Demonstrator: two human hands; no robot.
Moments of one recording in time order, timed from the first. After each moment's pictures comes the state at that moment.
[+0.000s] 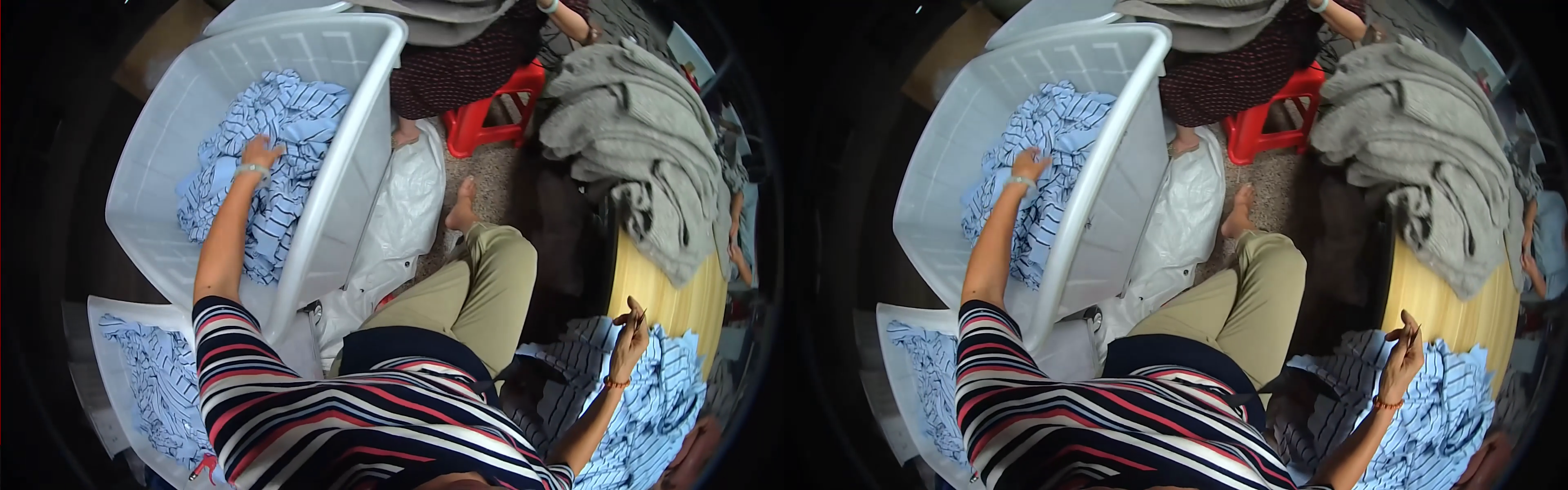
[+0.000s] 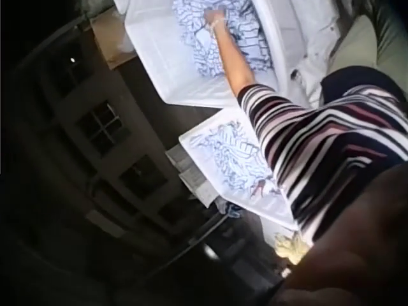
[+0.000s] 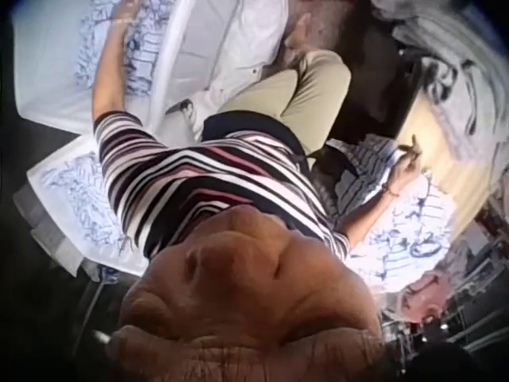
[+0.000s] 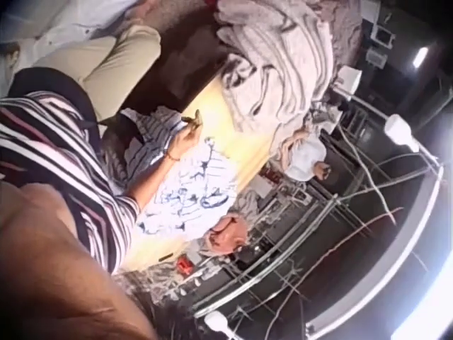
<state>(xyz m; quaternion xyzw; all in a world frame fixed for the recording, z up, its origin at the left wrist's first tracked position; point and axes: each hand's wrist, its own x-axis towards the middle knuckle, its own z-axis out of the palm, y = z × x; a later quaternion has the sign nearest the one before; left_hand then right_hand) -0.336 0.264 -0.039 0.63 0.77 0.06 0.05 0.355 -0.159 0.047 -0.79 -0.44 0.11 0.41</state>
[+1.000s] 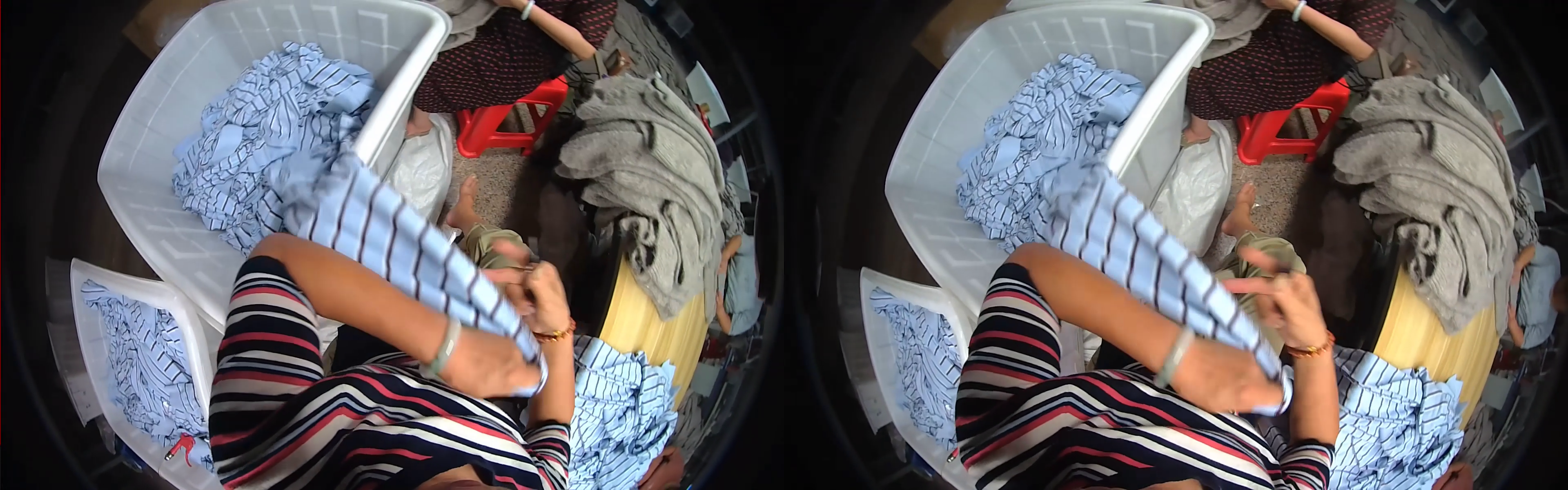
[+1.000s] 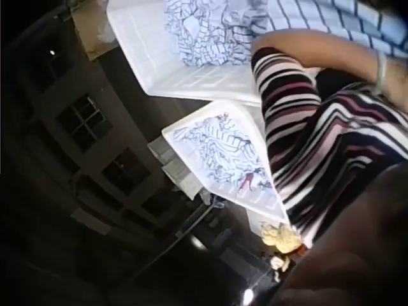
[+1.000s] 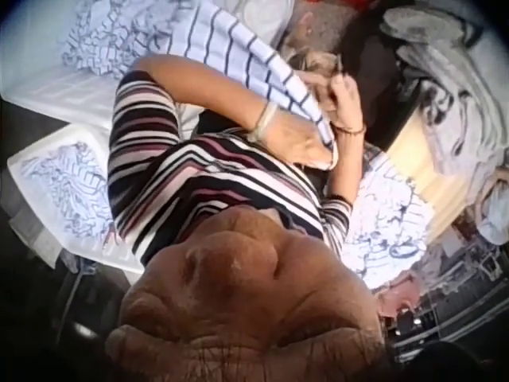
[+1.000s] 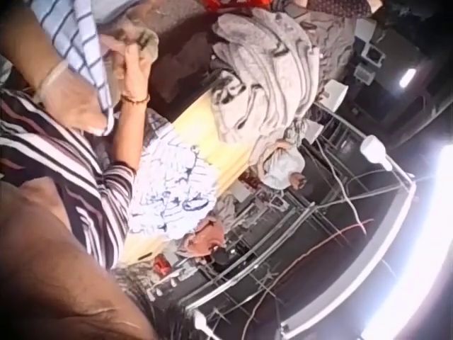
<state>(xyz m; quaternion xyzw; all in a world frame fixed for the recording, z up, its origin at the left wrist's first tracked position) 0.000 -0.011 0.103 0.84 -0.07 0.09 0.54 0.169 -0.006 0.064 -0.35 -0.40 0.73 0.42</state>
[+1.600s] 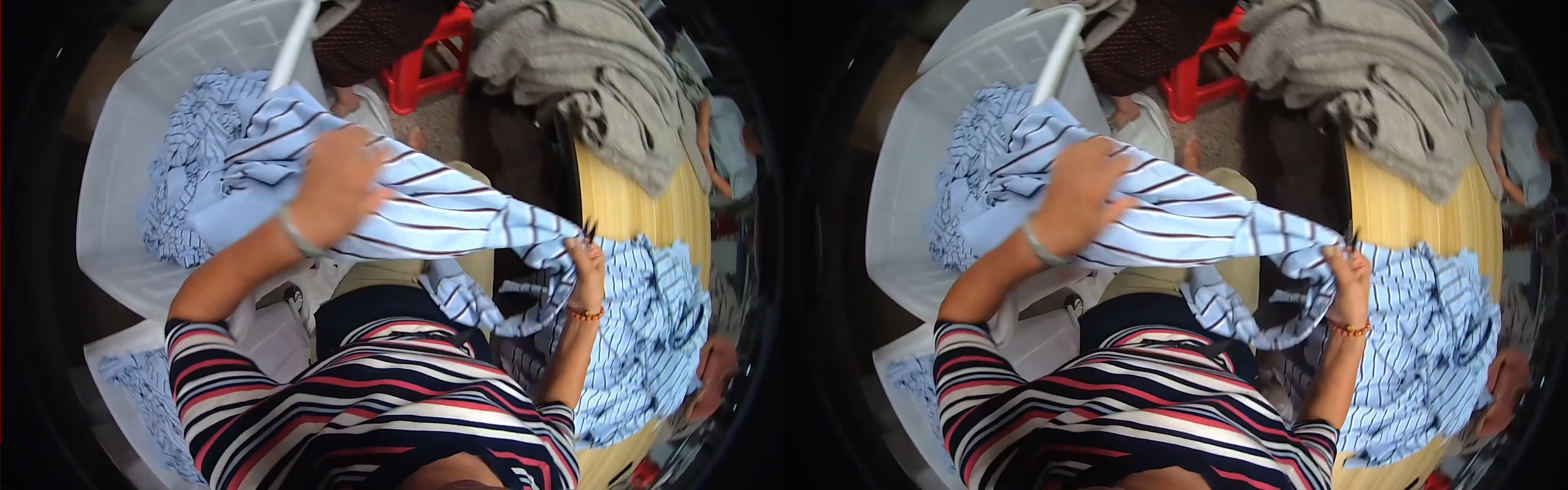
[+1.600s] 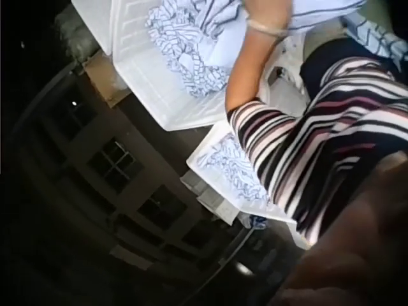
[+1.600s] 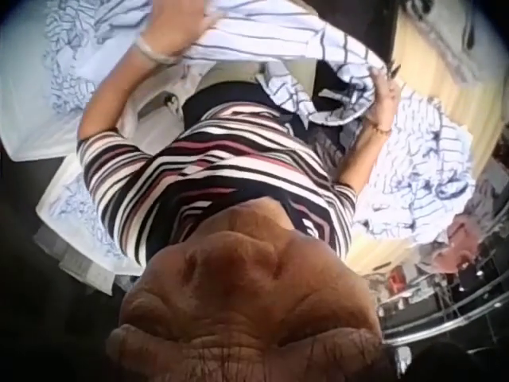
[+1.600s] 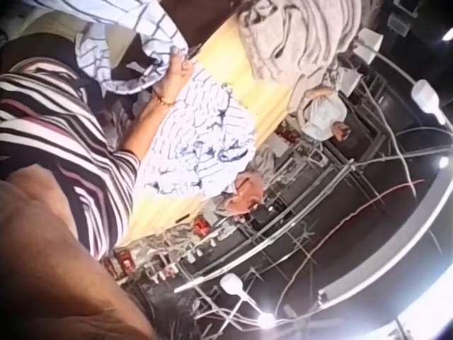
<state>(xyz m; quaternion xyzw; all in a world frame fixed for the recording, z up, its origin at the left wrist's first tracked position) -0.060 0.053 0.077 0.93 0.28 0.21 0.04 0.279 -0.159 0.055 -0.65 -0.25 0.39 0.60</state>
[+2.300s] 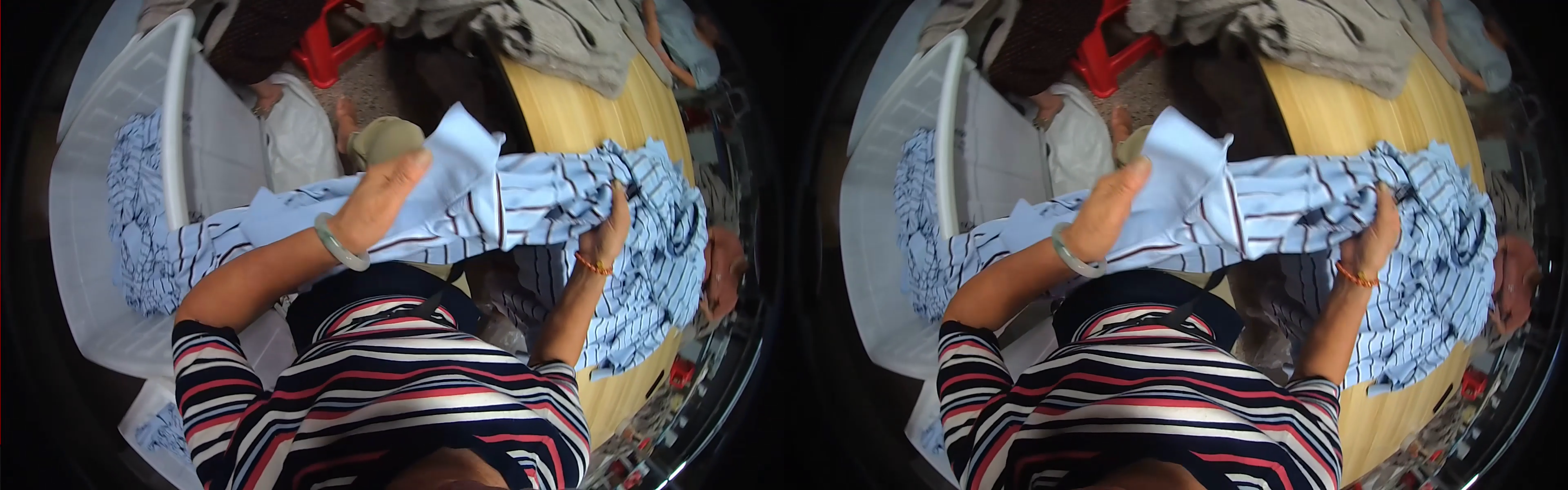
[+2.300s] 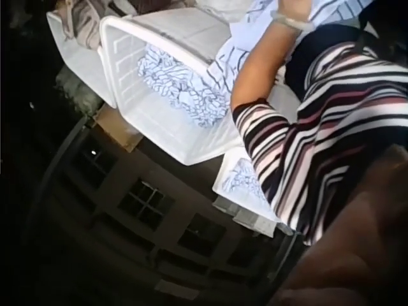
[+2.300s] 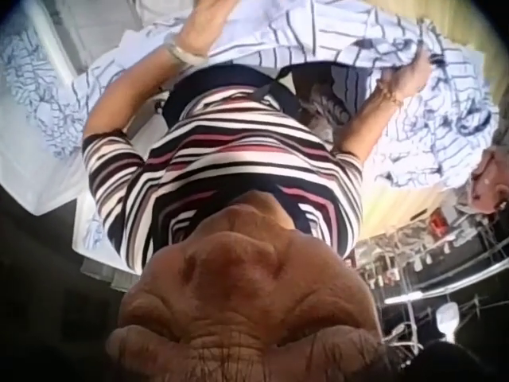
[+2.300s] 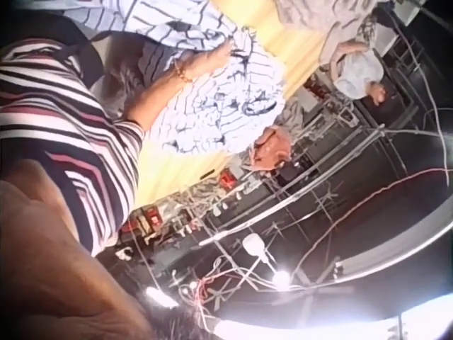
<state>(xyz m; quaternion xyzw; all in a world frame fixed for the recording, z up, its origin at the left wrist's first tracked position) 0.059 -0.016 0.028 0.56 0.15 0.19 0.79 0.359 -0.234 0.039 -0.55 -0.07 0.20 0.81</state>
